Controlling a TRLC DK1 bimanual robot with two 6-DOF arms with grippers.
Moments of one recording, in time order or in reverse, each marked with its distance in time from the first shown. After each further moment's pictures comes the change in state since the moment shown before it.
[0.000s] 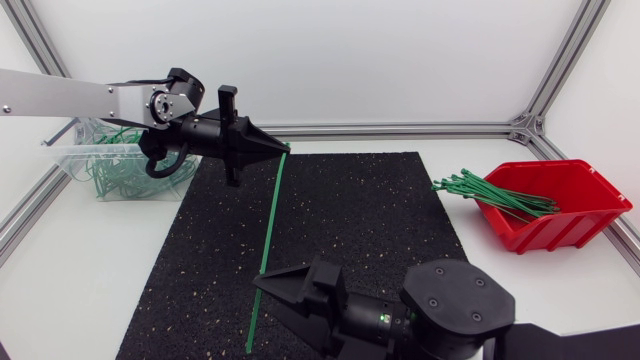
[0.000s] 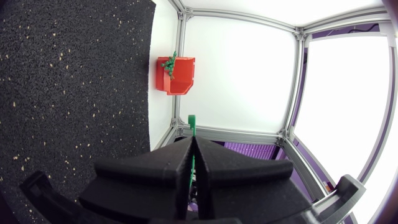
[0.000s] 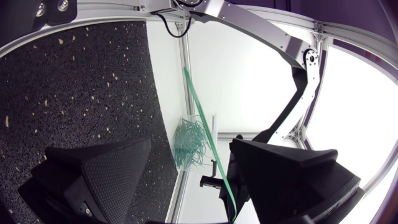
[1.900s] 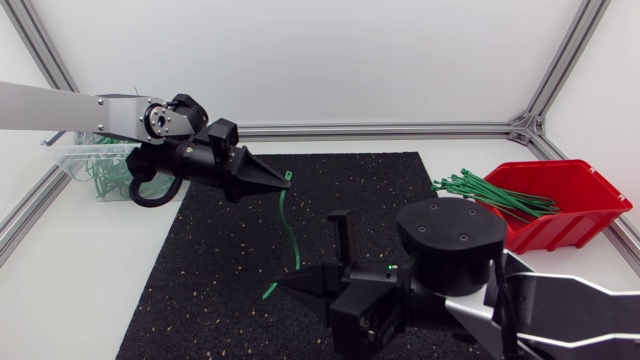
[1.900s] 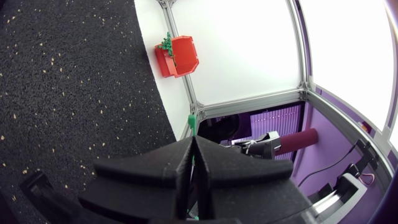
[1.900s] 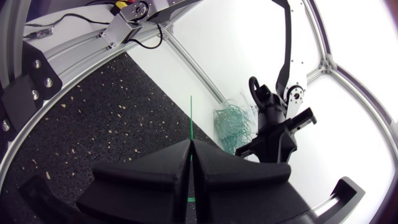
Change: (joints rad) left arm -0.047 -0.104 -0.153 -0.216 -0.054 0.595; right arm -0.149 -0.156 0.144 -0.481 -0.185 0.507
